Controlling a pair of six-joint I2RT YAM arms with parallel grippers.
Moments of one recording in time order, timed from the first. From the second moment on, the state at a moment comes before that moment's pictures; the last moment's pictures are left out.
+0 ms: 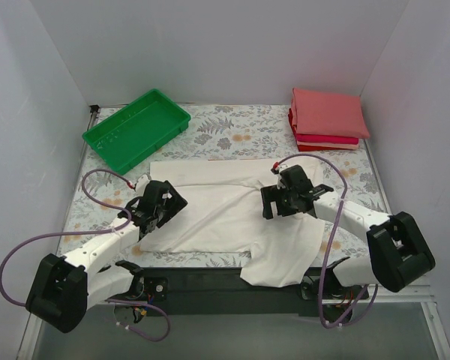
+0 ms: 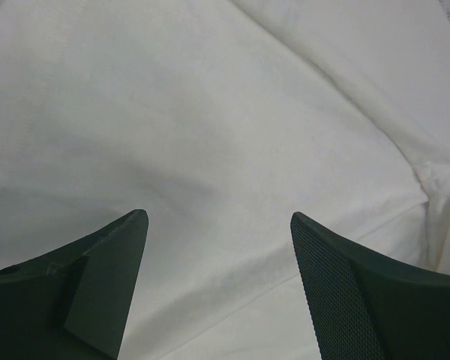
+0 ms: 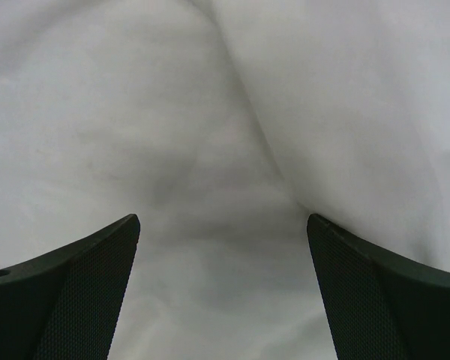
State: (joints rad) left arm -0.45 1.08 0.49 -0.25 -0.22 -1.04; right arm 0.54 1.33 0.68 -0.35 -0.08 0.26
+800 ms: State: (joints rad) left arm -0.45 1.07 0.48 -0.31 -0.30 -1.05; right arm 0.36 1.64 1.07 -0.34 0.01 0.04
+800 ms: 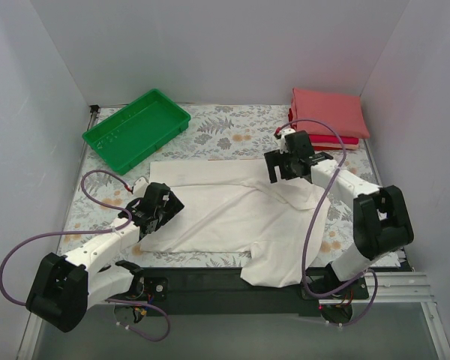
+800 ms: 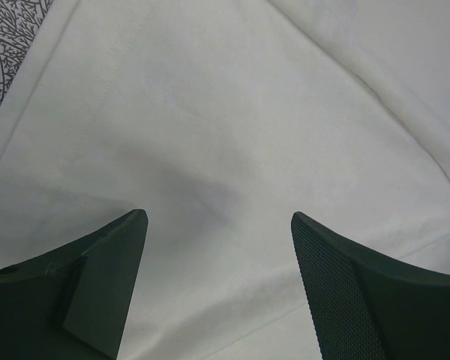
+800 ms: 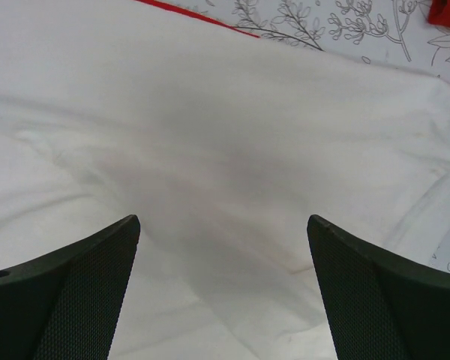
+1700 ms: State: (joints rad) left arm -0.45 1.07 0.47 -0.31 -0.30 -1.06; right arm 0.57 1.57 0.86 -0.40 0.20 0.17
